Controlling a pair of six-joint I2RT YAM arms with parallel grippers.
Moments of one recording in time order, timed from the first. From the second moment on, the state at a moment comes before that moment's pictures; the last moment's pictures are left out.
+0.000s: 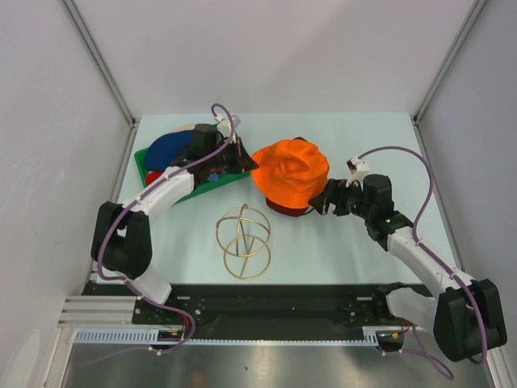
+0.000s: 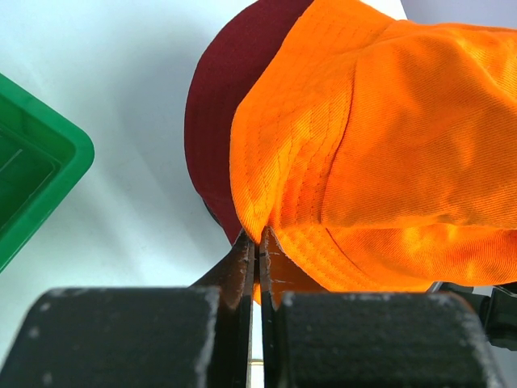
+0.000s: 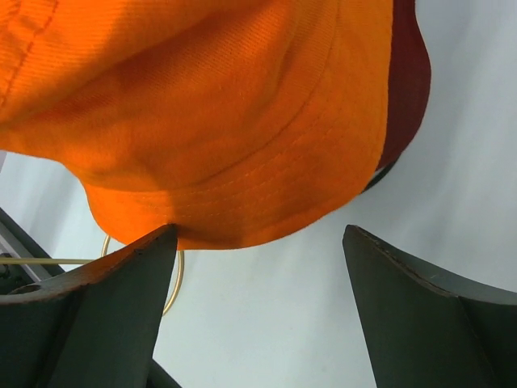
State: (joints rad) left arm -0.36 1.63 1.20 -0.09 0.51 -0.40; right arm 0.29 1.06 0.60 0.03 -0.37 0.39
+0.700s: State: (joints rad) left arm -0.36 1.63 1.18 -0.07 0.51 -0.41; right arm 0.29 1.14 0.54 0.22 -0.38 0.44
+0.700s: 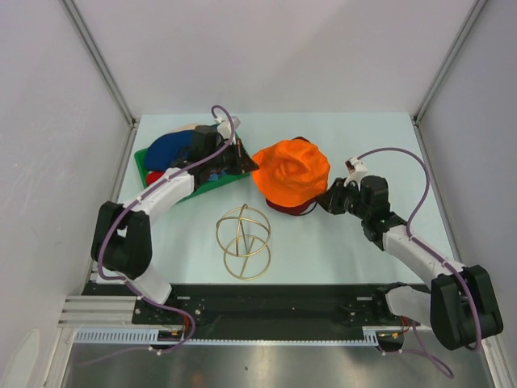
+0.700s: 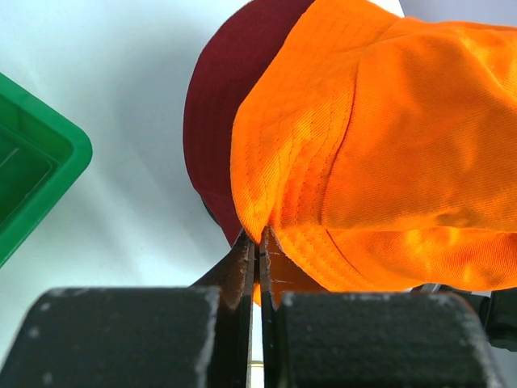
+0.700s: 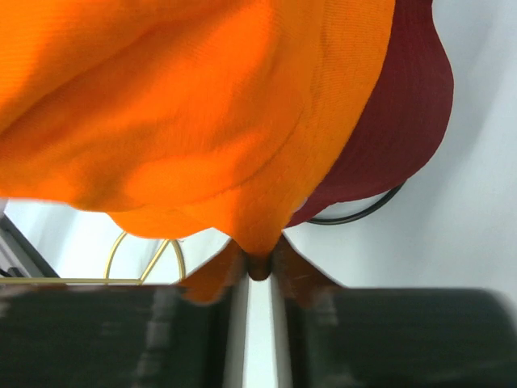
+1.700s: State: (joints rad) left arm -0.40 1.76 1.24 -0.07 0.47 -0.39; right arm 0.30 1.34 0.62 0.13 -0.19 0.43
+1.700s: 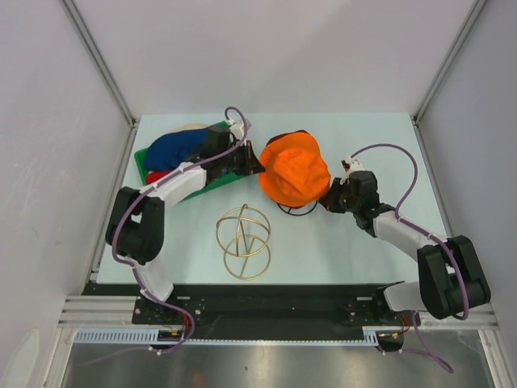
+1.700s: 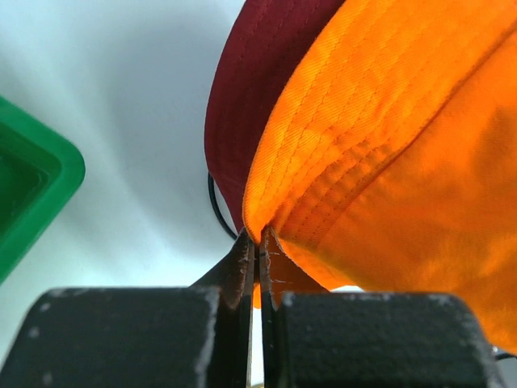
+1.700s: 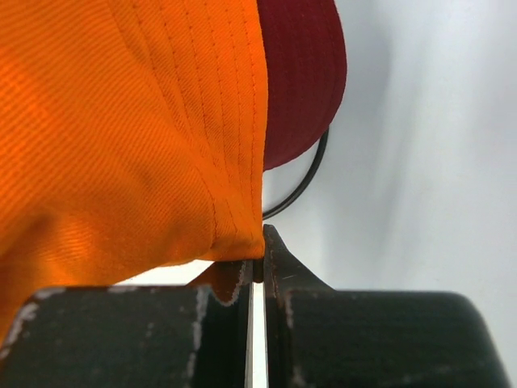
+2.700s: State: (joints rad) left arm -0.44 2.04 1.70 -0.18 0.37 -0.38; right arm 0.25 1.42 0.81 -0.07 -0.06 0.43
